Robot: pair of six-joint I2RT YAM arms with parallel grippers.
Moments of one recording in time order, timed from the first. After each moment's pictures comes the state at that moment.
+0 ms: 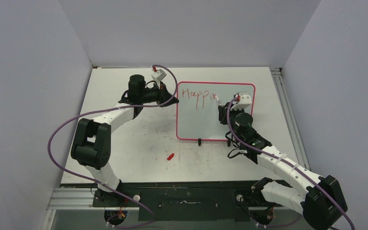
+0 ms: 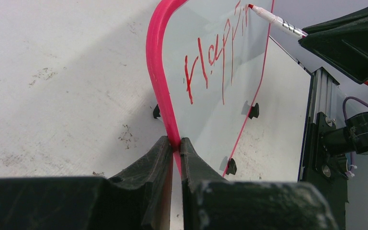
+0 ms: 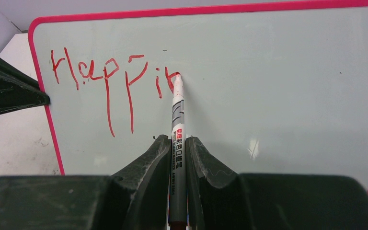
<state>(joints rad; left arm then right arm) -0.30 1.73 1.12 0.27 0.86 -0.25 0.58 1.02 0.58 0.28 0.34 0.28</state>
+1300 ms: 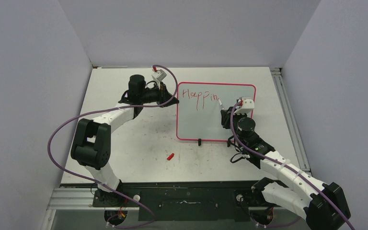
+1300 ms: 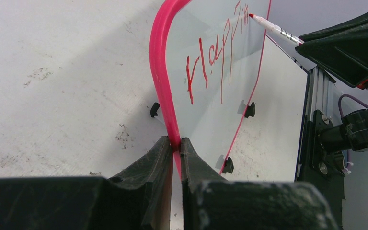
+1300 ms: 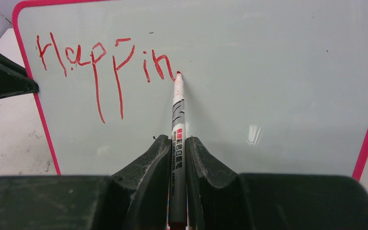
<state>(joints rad) -0.30 1.73 1.12 0.27 0.87 -0.25 0.58 0.95 0.52 0.24 0.35 0.29</state>
